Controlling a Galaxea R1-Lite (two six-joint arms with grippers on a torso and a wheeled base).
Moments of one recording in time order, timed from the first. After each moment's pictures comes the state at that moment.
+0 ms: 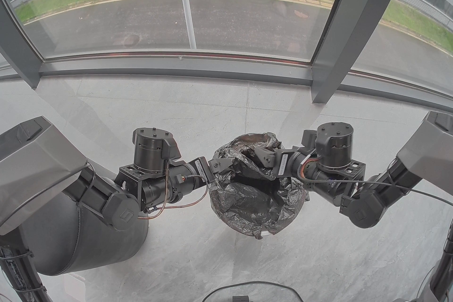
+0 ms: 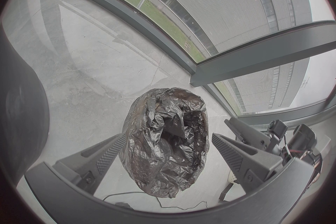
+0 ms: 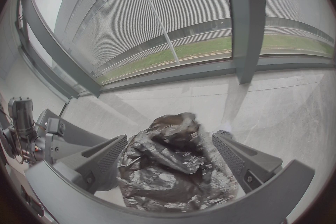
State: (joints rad) left arm -0.52 2.07 -0.90 -0.75 -0.13 -0.70; right arm 0.58 2.08 -0.85 -0.99 -0.19 0.33
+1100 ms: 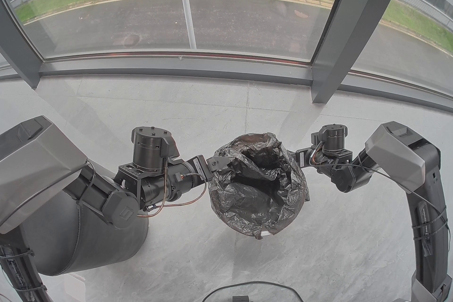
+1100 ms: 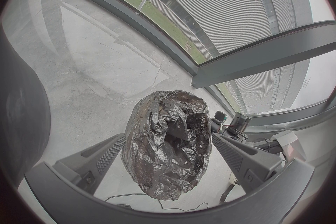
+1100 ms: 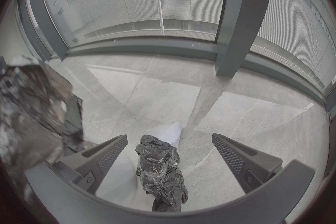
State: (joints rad) left arm -0.51 2.07 -0.91 -0.75 -0.12 -0.70; right arm 0.24 2.54 -1.37 -0.79 -0.07 -0.01
